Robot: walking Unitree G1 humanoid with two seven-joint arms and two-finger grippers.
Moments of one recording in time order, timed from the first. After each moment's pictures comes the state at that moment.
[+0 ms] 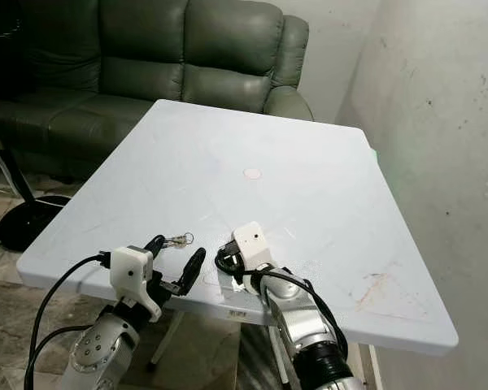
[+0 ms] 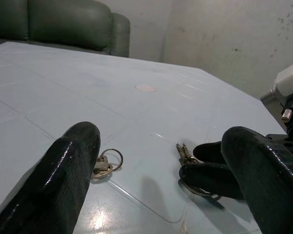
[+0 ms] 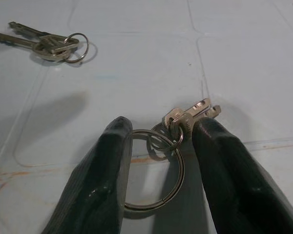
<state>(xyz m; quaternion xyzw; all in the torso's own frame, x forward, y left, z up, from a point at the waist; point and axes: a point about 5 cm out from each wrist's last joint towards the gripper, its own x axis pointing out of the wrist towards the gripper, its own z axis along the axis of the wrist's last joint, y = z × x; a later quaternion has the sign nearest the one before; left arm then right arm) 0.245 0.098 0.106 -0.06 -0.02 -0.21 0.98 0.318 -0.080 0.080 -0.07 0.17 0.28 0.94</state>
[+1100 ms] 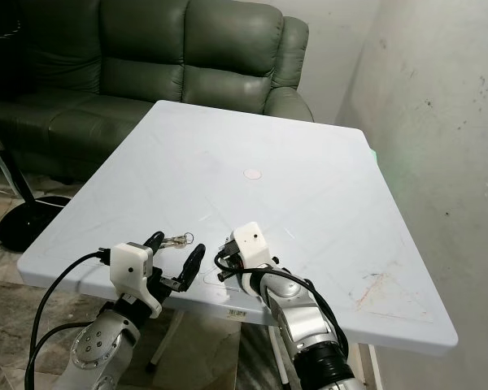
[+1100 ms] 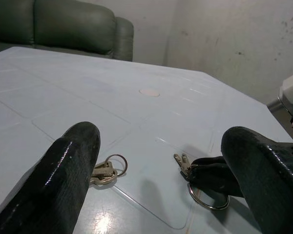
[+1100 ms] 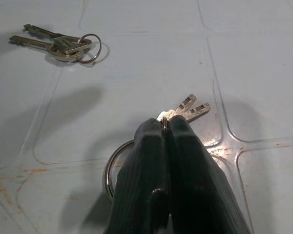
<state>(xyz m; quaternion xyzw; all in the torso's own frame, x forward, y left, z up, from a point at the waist) 0.248 0.098 0.109 -0.06 -0.03 -0.20 0.98 0.317 -0.080 0.082 -0.06 0.17 0.29 0.94</state>
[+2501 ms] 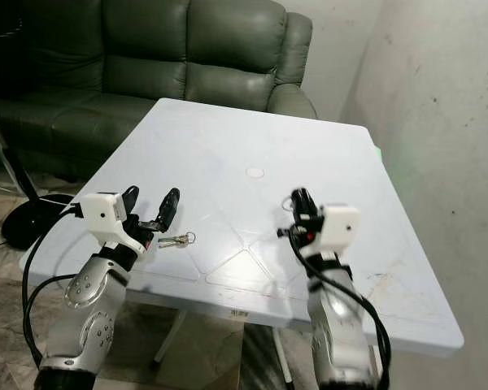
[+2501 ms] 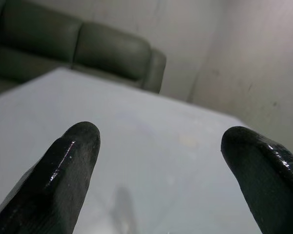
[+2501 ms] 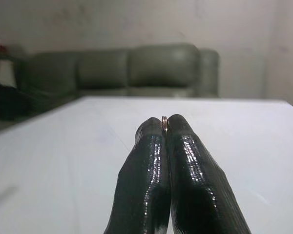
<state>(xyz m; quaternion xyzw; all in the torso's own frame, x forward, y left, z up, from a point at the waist) 0.297 0.129 0.134 -0.13 -0.07 -0.13 0.98 0.282 -0.160 0.126 0.07 -0.12 0.06 0.99</state>
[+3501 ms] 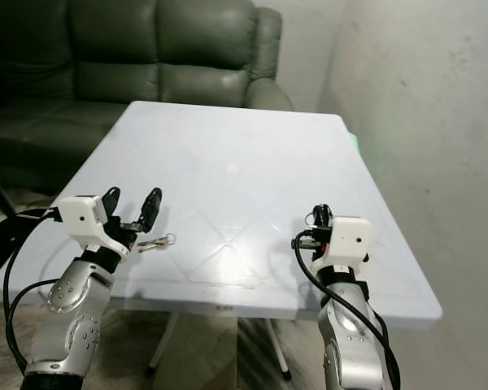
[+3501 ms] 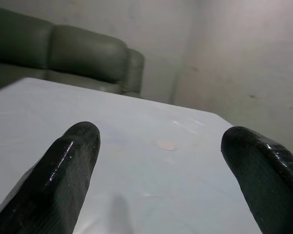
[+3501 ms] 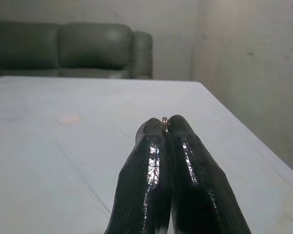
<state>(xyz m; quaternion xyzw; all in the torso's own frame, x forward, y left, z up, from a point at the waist) 0.302 0.148 0.145 -0.11 -0.10 -0.11 0.98 0.282 -0.165 0.132 0.02 -0.08 0.00 1.00</state>
